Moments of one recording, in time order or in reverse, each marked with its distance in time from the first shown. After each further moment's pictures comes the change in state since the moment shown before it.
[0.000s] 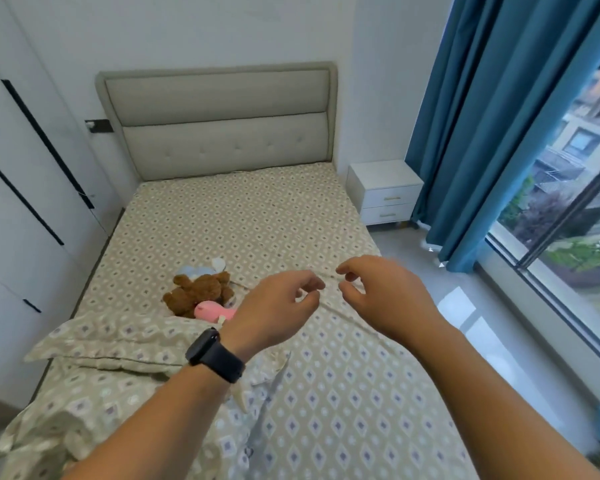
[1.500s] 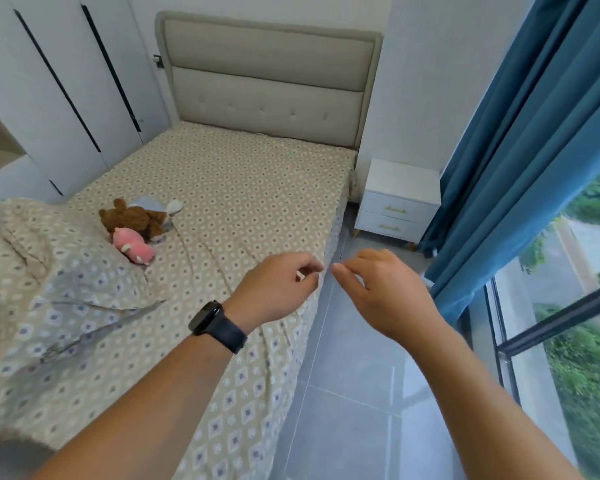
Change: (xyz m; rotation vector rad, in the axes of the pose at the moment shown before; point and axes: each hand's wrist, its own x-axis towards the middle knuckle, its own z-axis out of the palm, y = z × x) left_hand 0.348 0.421 0.370 -0.120 0.275 -0.428; right_hand 0.103 0.633 -0.191 0.074 -0.141 -0.470
